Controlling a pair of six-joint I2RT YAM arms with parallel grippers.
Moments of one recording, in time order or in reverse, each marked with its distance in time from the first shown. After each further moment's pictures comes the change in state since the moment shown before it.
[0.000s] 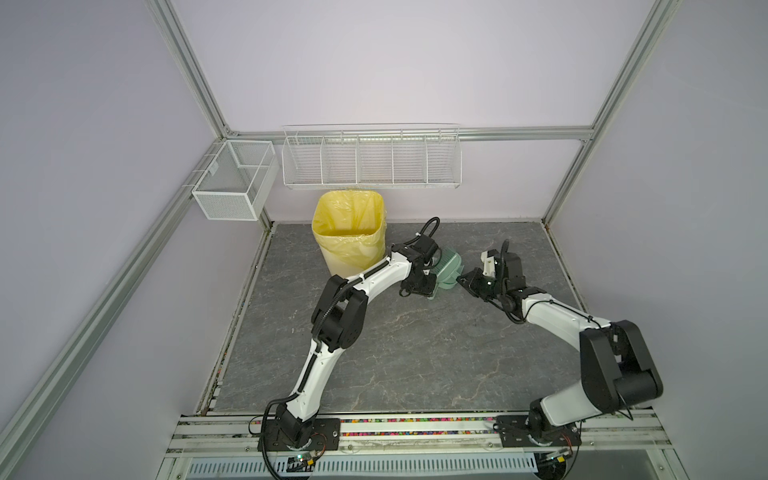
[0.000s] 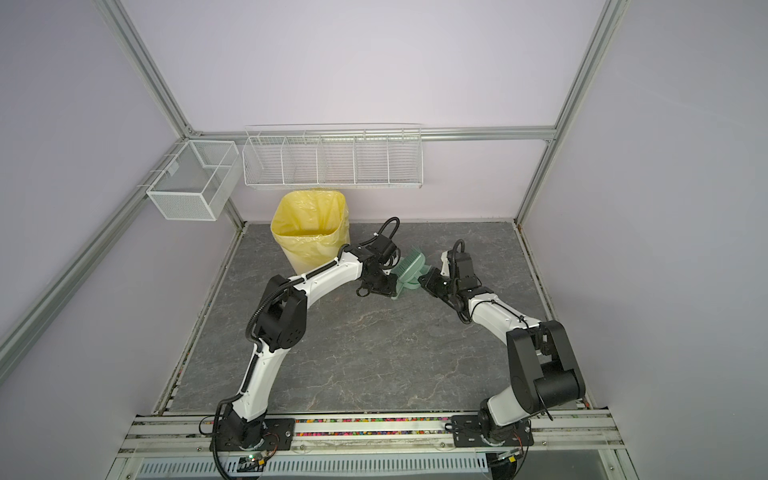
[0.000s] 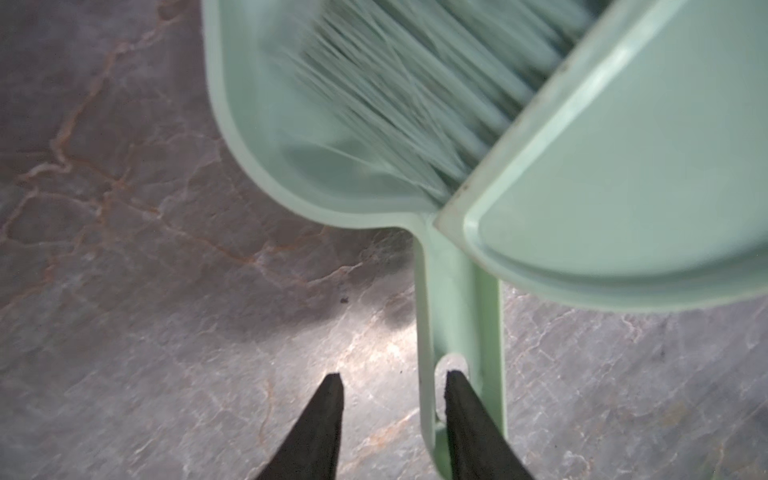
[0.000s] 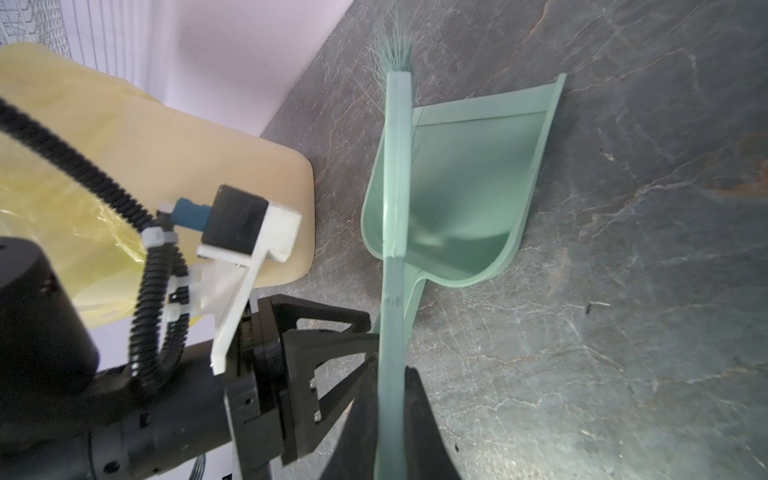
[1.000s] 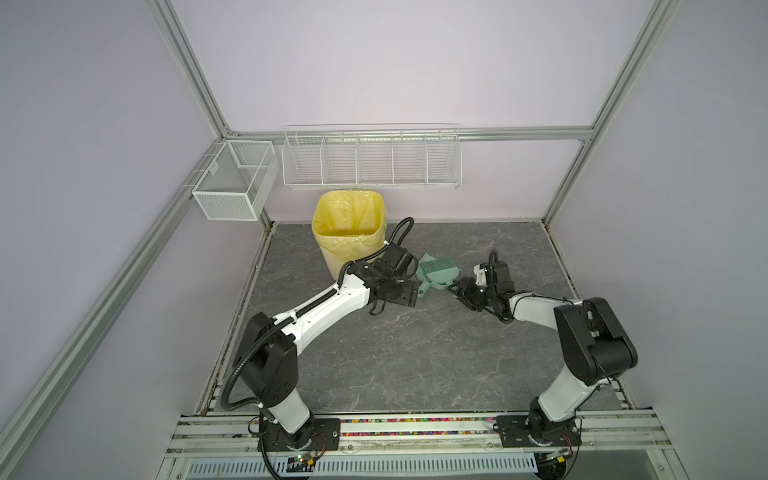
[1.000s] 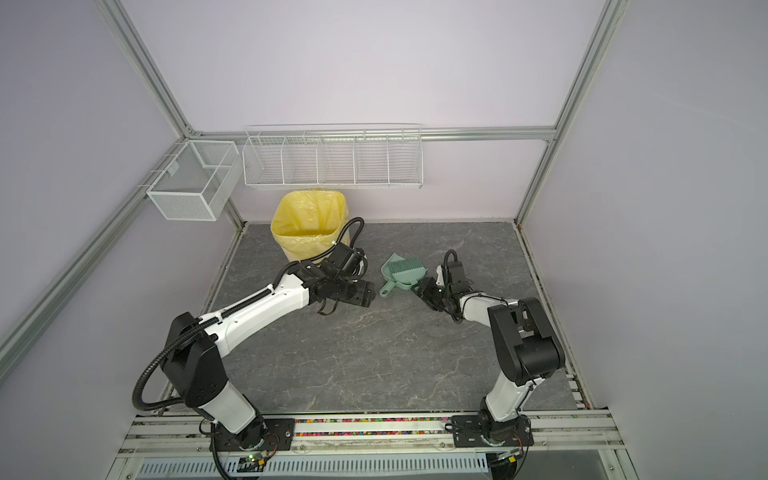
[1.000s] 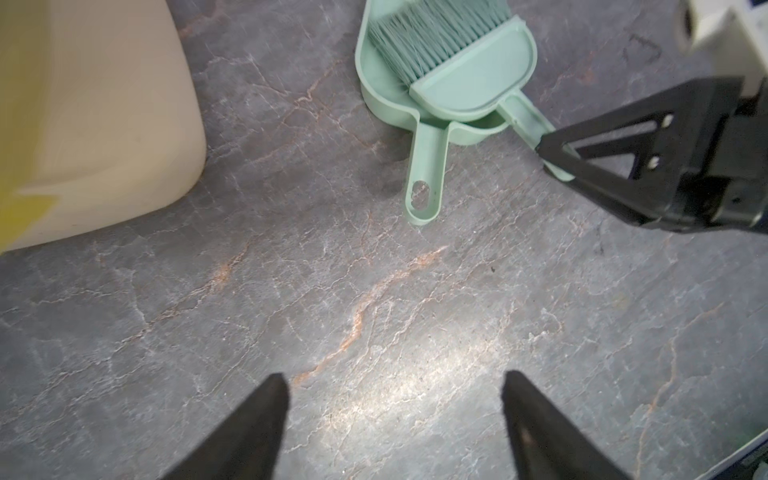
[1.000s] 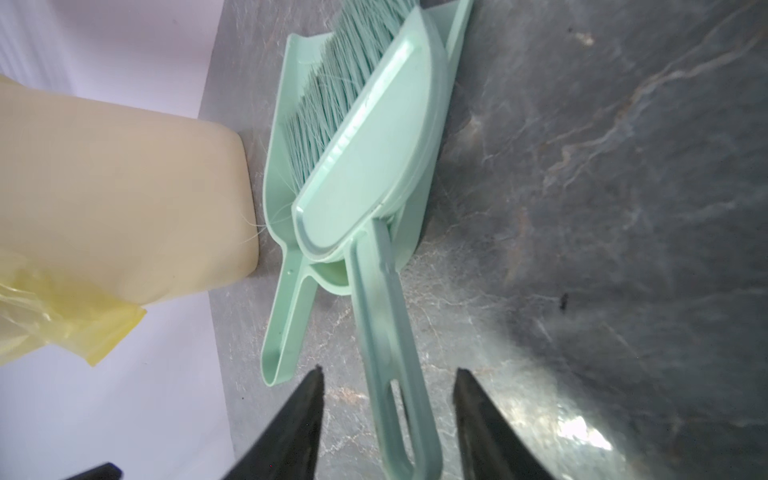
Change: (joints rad) left arm -0.015 -0.637 -0.561 0.156 -0.167 -0.061; right arm 0.003 0.173 -0.023 0.067 -0.039 0.052
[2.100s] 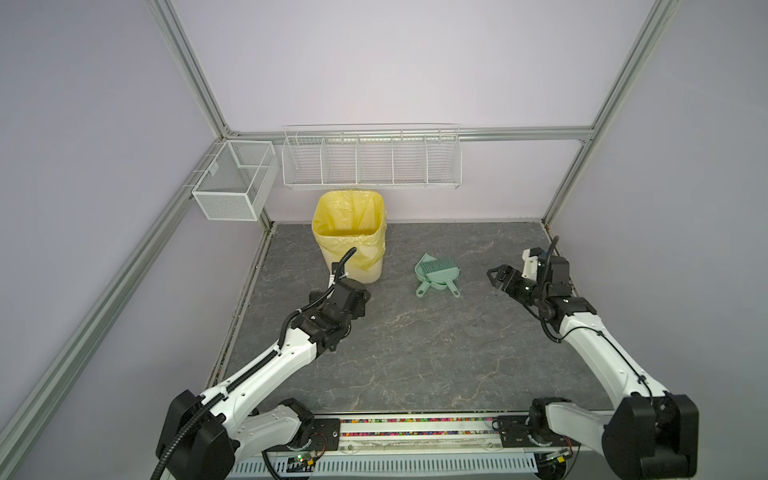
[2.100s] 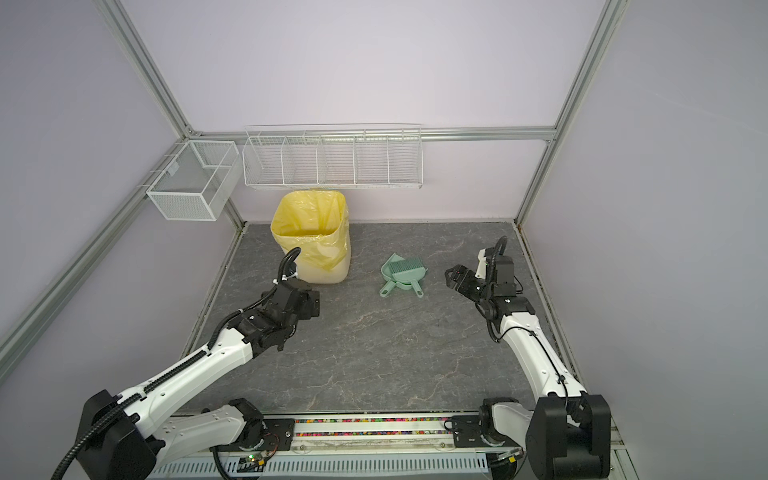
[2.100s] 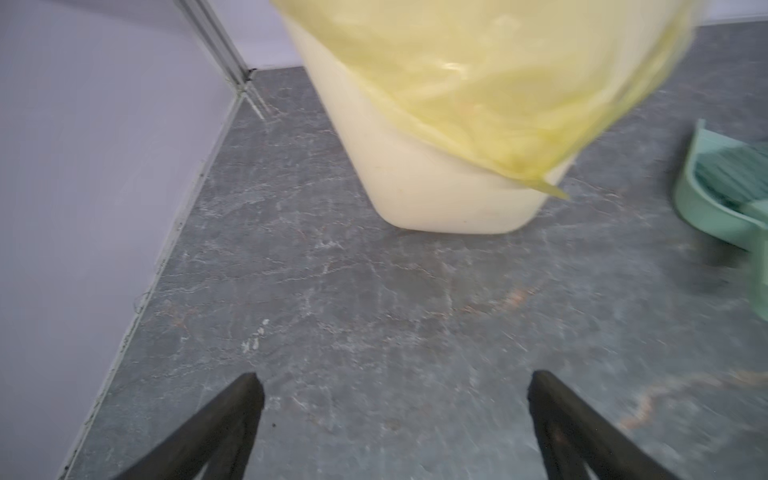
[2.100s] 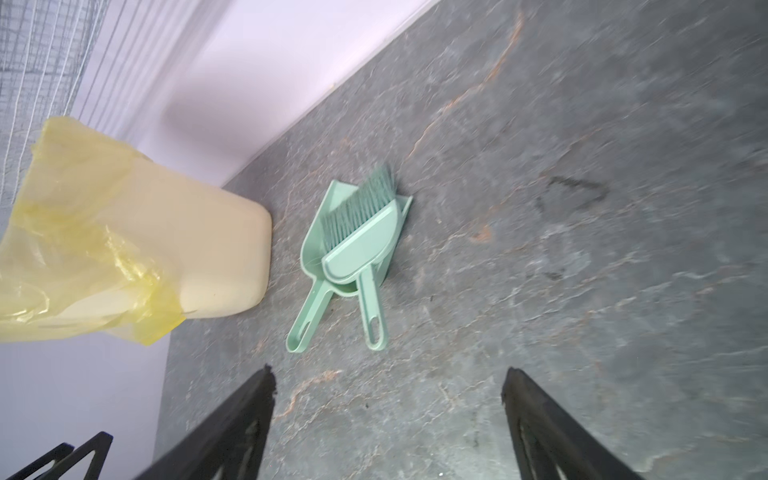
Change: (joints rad) left arm 0.143 -0.514 -0.600 0.285 -0.603 0.034; right arm -0.230 -0.549 0.008 -0.425 0.150 -0.314
